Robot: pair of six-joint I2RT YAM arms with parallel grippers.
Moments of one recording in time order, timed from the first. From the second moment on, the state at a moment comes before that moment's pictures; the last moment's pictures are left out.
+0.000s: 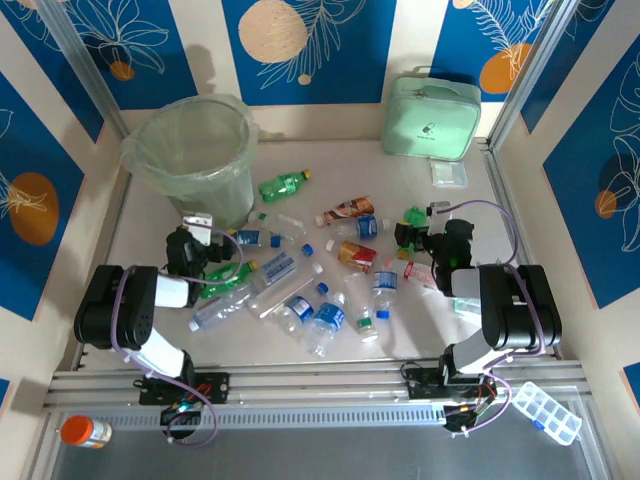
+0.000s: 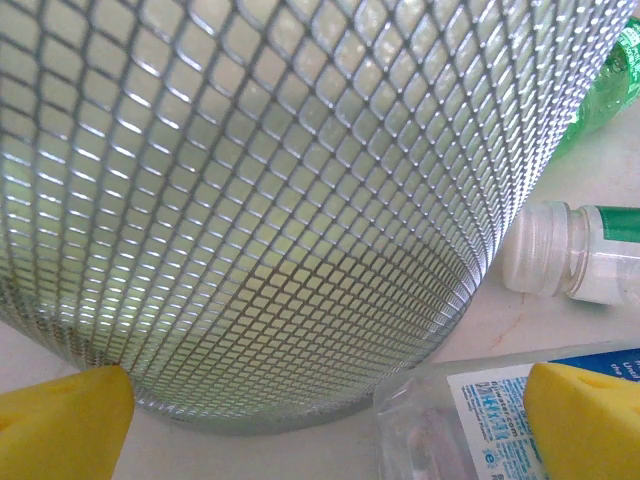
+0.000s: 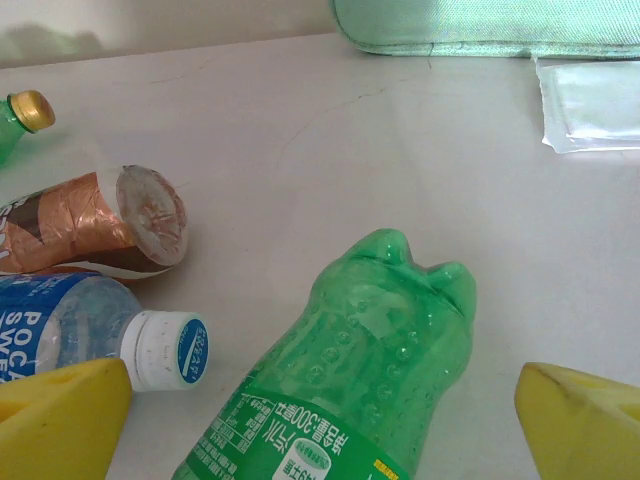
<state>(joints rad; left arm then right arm) -0.04 1.58 0.37 0.85 0.09 0.08 -0.01 1.52 0.41 0.71 -0.23 0.07</state>
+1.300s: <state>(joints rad) -0.11 1.12 0.30 0.74 0.02 0.05 0.09 1.30 0.45 0.51 -0.21 -0.02</state>
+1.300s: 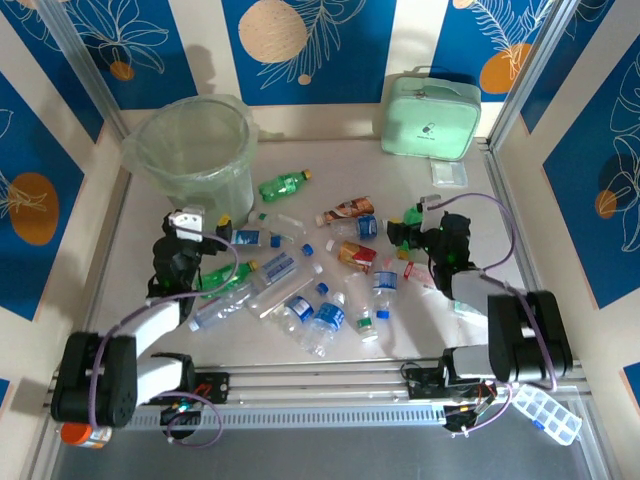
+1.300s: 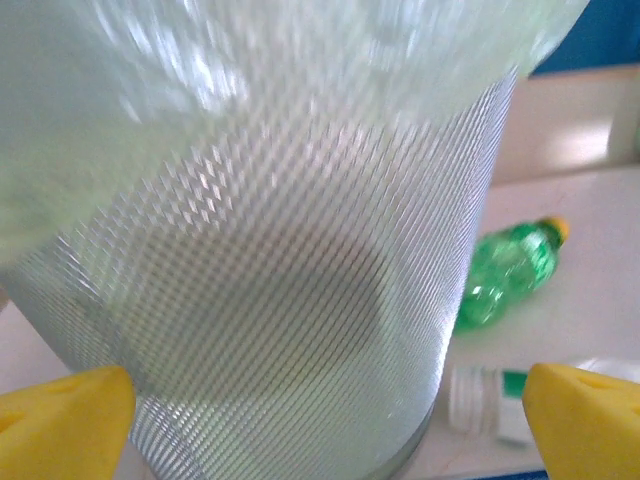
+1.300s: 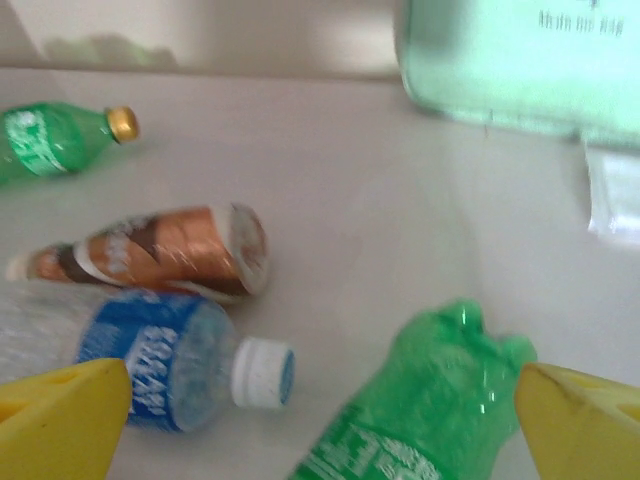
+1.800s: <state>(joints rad) -0.40 0.33 0.48 -0.03 0.05 -0.44 0.90 0.74 0.81 0.00 0.16 0.13</state>
